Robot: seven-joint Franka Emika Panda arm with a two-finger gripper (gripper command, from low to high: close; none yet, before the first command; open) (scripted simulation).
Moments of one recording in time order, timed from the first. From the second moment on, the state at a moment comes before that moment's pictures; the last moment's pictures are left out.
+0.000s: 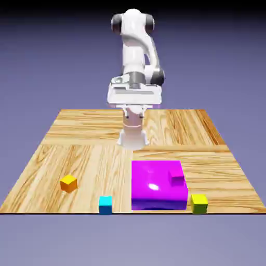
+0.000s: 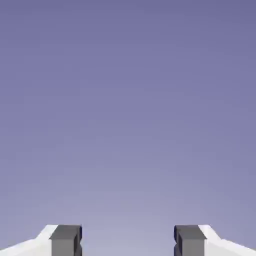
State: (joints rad) arm 0.00 -0.57 0.04 -2.80 0.02 3.02 0.73
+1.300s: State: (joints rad) arm 0.89 0.52 -0.45 -2.08 0.61 2.53 2.34
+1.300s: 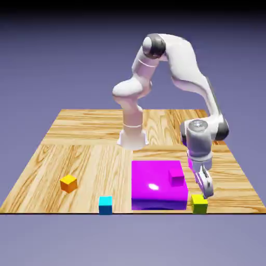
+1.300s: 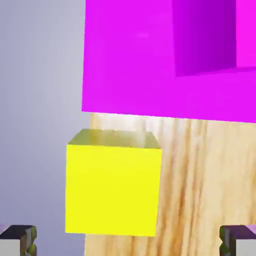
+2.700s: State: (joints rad) arm 1.28 0.13 -0.98 -2.26 0.32 2.28 1.88
